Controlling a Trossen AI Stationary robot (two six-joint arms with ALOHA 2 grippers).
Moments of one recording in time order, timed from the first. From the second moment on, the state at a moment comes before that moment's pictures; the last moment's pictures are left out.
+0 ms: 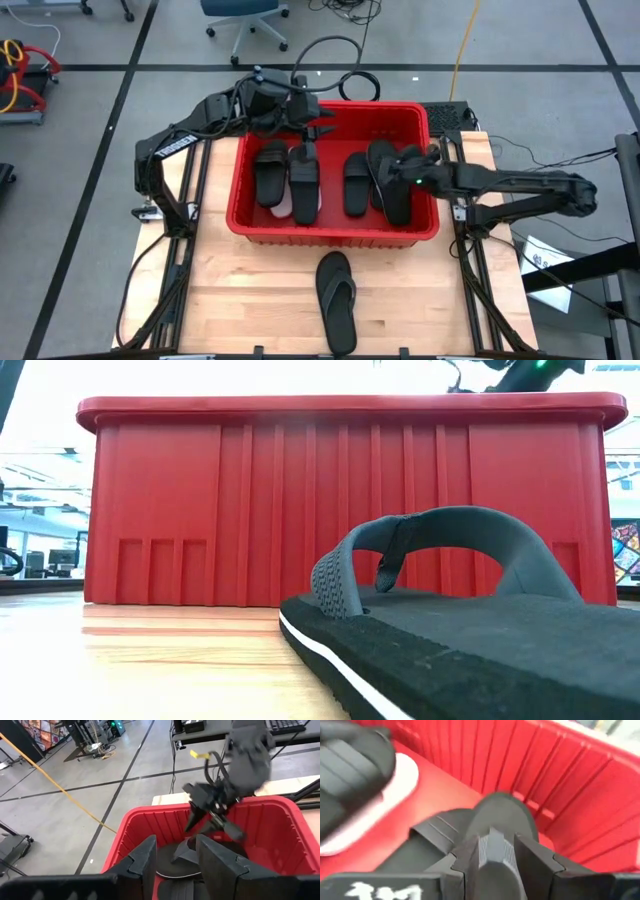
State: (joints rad) left arm 0.27 1.72 2.14 -0.78 0.02 0.31; right arm -0.17 1.05 0.79 -0.52 0.69 0.45
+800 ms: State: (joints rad) left arm 0.05 1.57 2.14 -0.96 -0.23 0.14; right arm 0.06 0.76 0.79 -0.39 0.20 -0.18
